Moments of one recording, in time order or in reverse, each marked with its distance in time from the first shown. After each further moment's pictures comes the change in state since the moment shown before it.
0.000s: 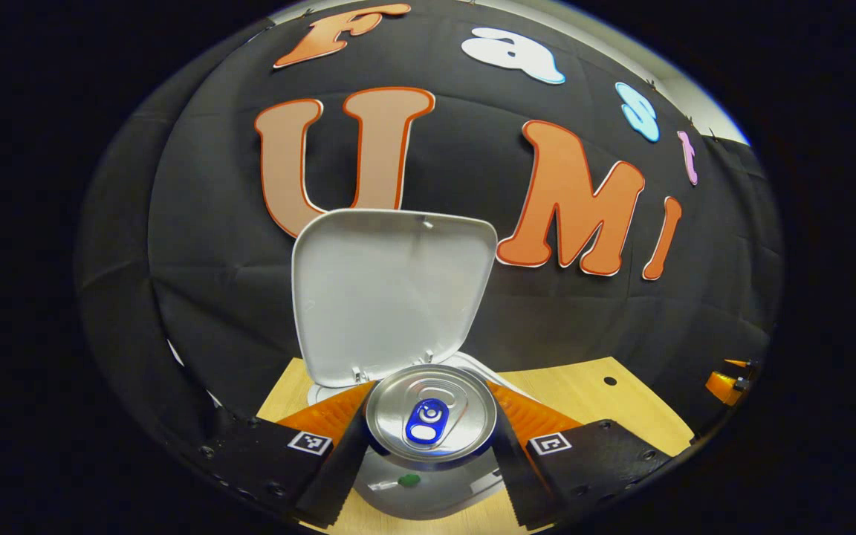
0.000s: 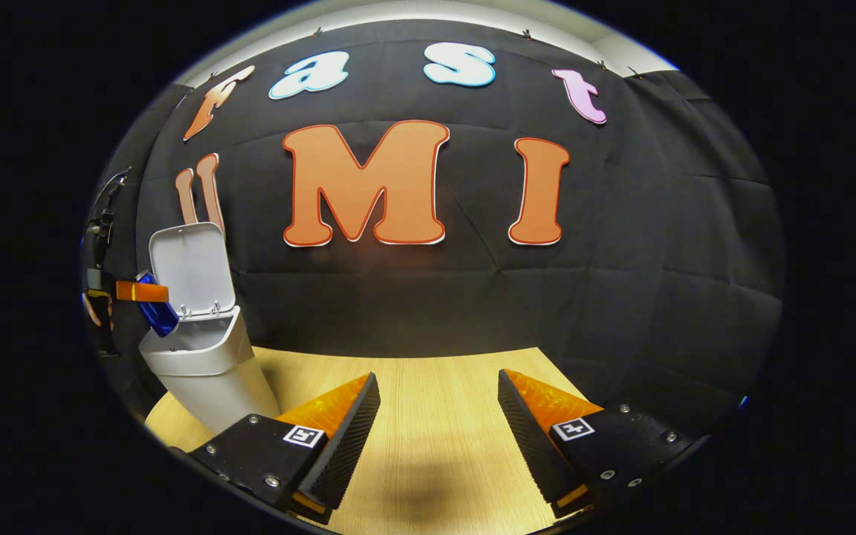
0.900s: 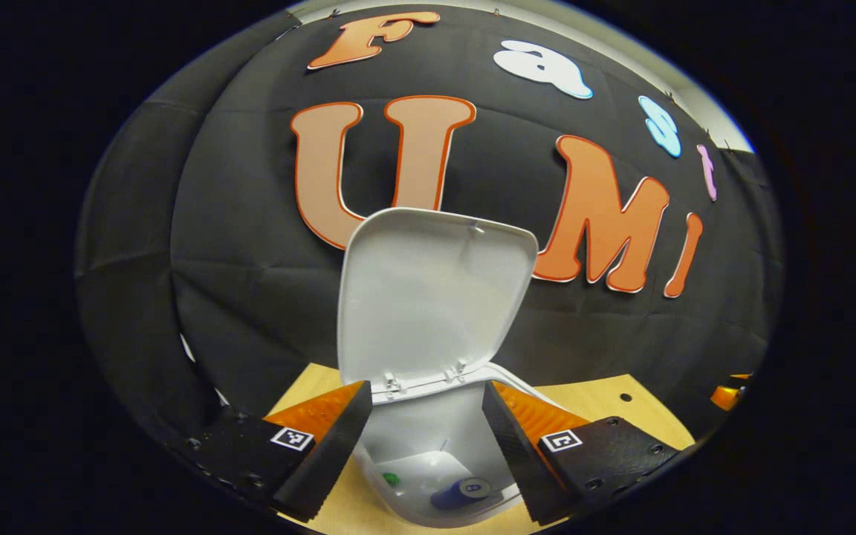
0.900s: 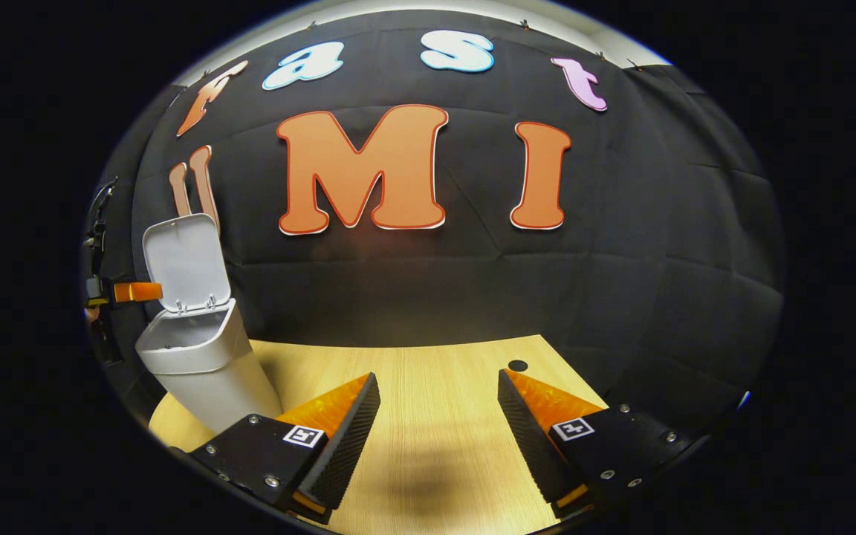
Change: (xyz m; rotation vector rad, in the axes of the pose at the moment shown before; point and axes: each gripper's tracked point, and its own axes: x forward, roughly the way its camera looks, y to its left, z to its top) left arm -0.006 0.046 0.014 0.005 -0.105 0.168; right arm 0.012 0.005 -0.012 0.008 0.054 0.005
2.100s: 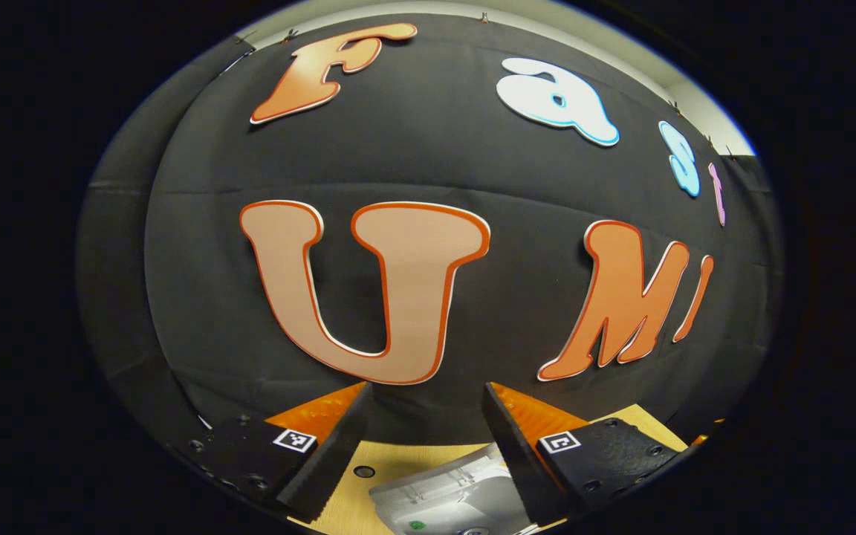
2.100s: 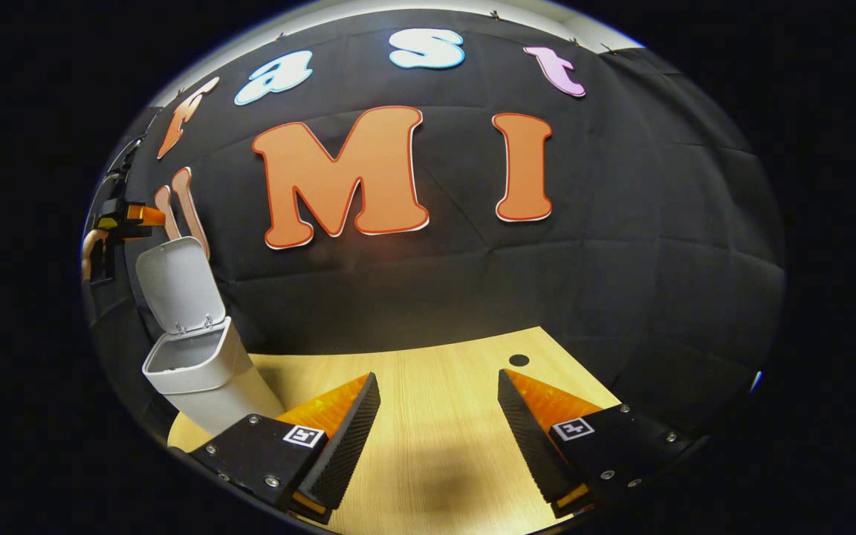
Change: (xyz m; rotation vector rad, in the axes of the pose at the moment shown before) left arm 0.069 -0.009 0.186 0.065 -0.038 -0.099; right arm 0.005 -0.022 0.004 0.102 0.017 -0.018
